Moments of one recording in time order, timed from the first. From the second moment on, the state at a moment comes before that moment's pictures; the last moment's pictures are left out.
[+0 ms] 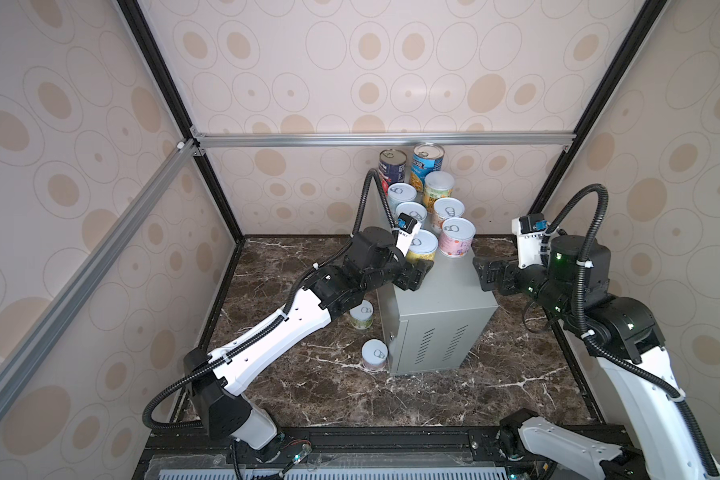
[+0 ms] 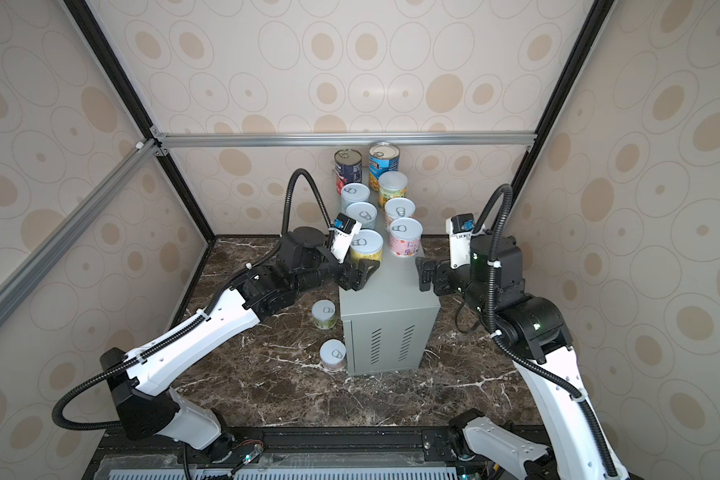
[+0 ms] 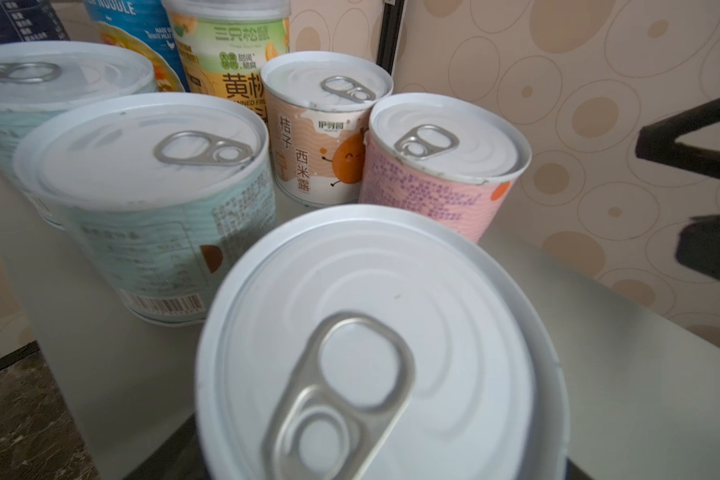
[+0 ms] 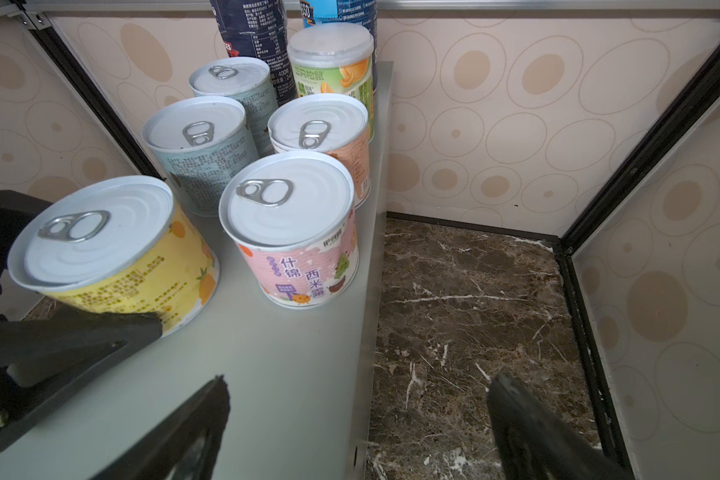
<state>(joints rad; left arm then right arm) -0.85 1.54 1.62 -0.42 -0.03 -0.14 0.39 1.03 1.56 -0.94 0.13 0.11</state>
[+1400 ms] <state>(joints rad) -0.83 1.51 1.61 -0.43 0.04 -0.11 0.37 1.00 1.53 -0.93 0.08 0.09</state>
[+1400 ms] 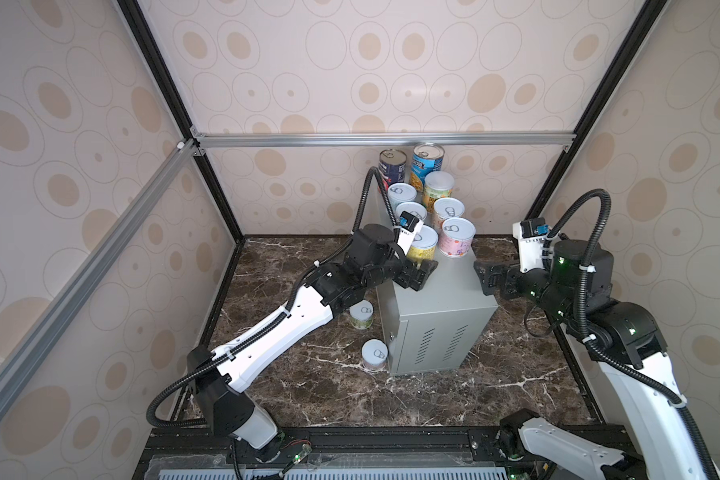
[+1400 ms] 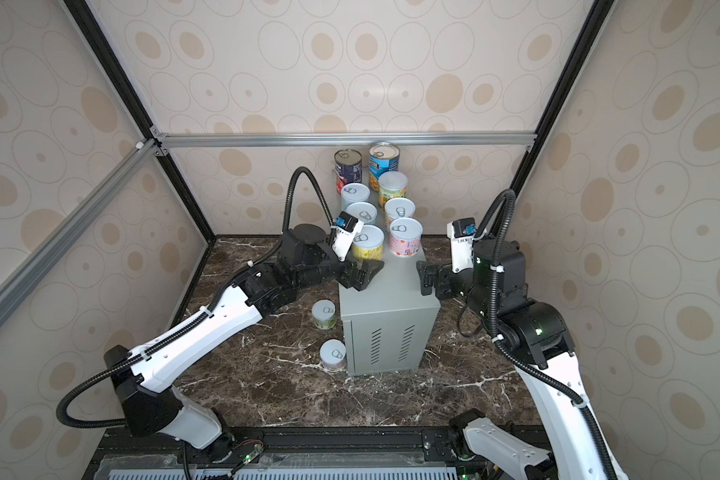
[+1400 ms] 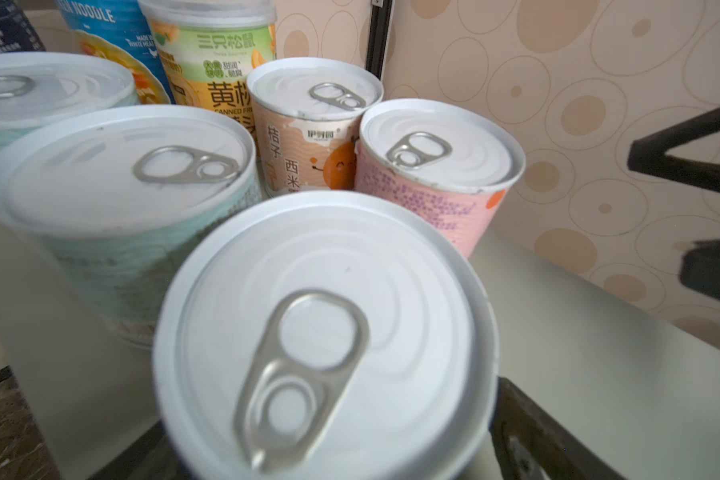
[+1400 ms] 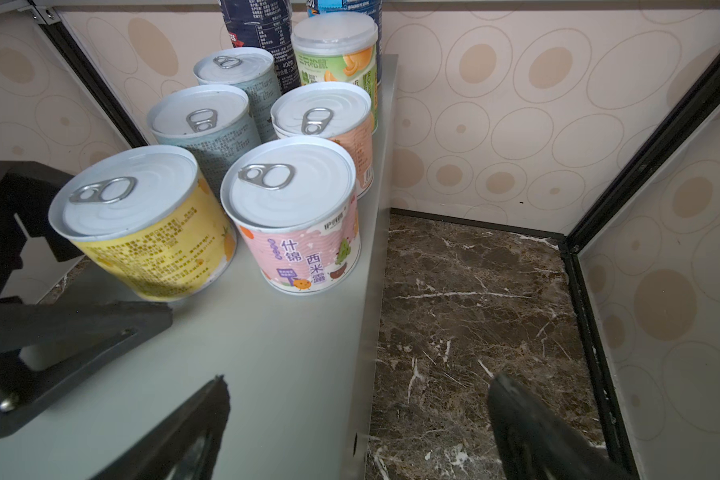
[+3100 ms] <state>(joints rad) -0.62 1.61 0.82 0.04 -0.08 -0.29 0.37 0.92 1.44 -0.93 -0.08 0.06</state>
